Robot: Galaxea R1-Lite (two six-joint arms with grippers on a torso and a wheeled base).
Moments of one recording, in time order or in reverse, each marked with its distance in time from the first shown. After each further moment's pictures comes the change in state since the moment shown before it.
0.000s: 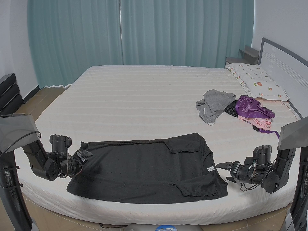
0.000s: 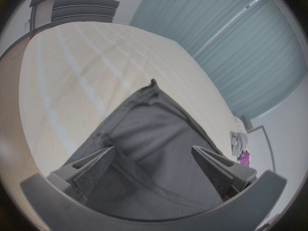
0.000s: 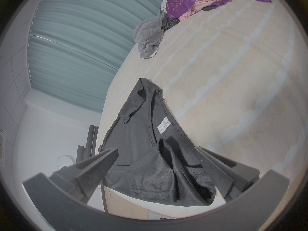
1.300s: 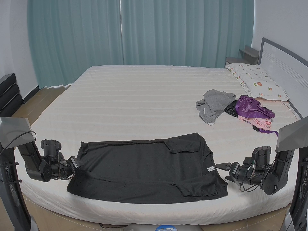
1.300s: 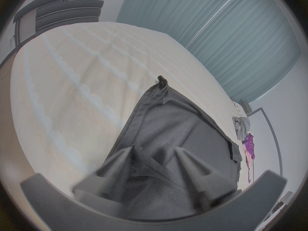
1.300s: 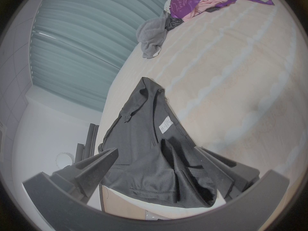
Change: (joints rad) left arm 0.139 0.066 0.029 -0.054 -0.170 0.249; right arm 0.014 0.017 0.015 -0.053 -0.011 -0.018
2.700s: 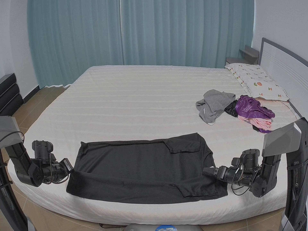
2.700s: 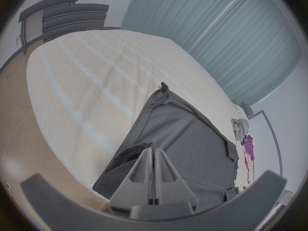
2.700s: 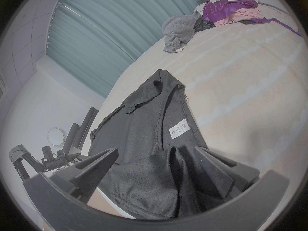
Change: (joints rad) left arm 0.011 -0.172 0.164 0.006 0.038 -0.009; right arm 0.081 0.136 -0.107 -0.071 -0.039 -0.199
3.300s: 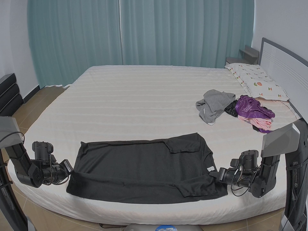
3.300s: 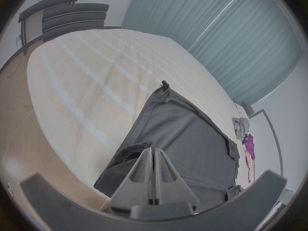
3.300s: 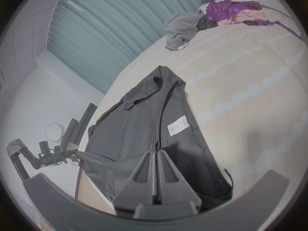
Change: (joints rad) left arm -0.001 0.002 0.012 -0.003 0.001 0.005; right arm 0.004 0.013 -0.005 0.011 -0.003 -0.040
